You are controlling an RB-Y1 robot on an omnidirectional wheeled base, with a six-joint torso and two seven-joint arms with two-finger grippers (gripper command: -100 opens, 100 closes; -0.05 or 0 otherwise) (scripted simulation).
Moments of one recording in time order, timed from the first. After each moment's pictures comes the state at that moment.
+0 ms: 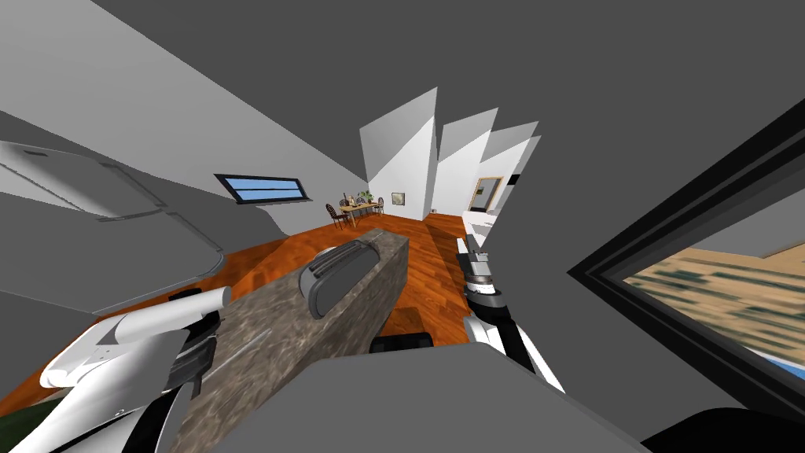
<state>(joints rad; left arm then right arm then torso) -0.13 0.78 0.72 -1.11 0.13 1.78 0.12 0.55 -0.05 0.05 -2.37 0.10 -0.50 0.01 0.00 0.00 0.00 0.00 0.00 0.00</state>
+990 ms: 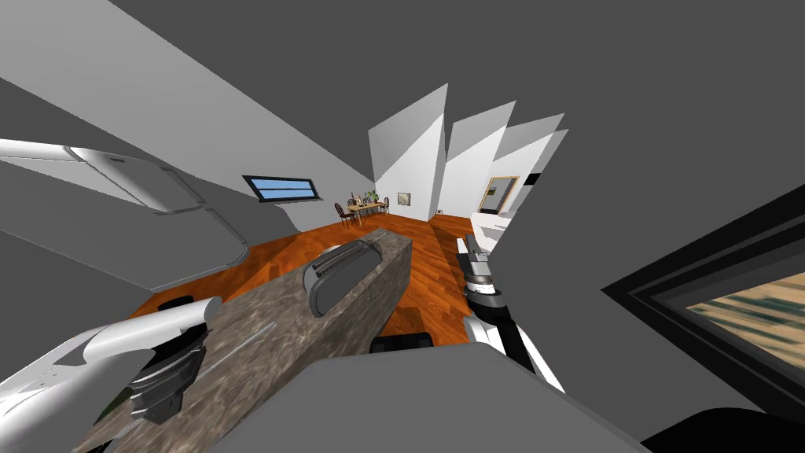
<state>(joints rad) 0.01 0.91 0.52 -1.06 0.41 1.64 0.18 0.55 -0.05 0.05 -2.37 0.10 -0.50 0.01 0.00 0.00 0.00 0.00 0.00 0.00</state>
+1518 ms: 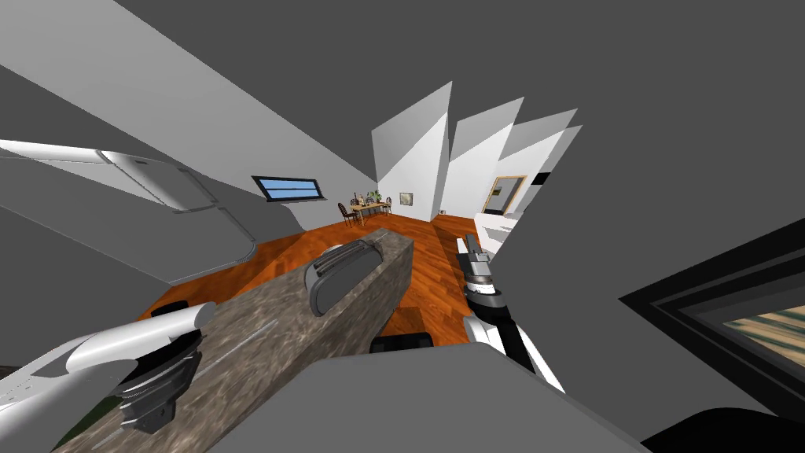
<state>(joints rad) 0.07 0.96 0.44 -1.04 0.54 1.58 0.20 0.55 -0.05 0.05 -2.37 0.10 -0.50 0.01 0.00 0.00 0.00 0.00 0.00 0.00</state>
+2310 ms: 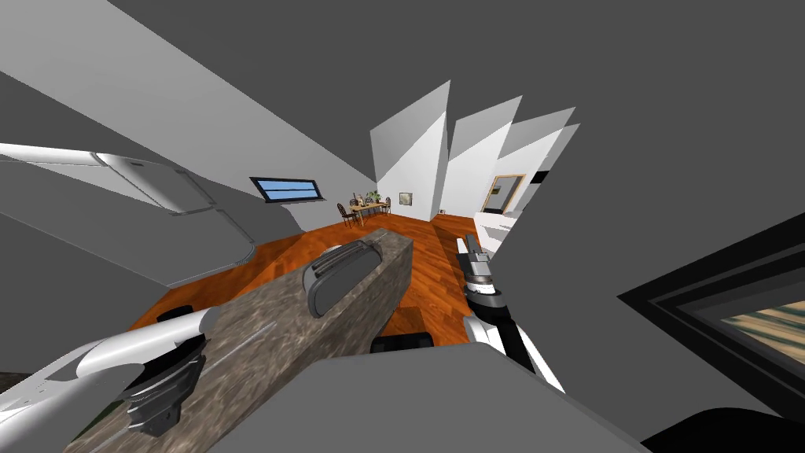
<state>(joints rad) 0.07 0.94 0.42 -1.01 0.53 1.53 0.20 0.55 -0.05 0.05 -2.37 0.10 -0.50 0.01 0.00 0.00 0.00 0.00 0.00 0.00</state>
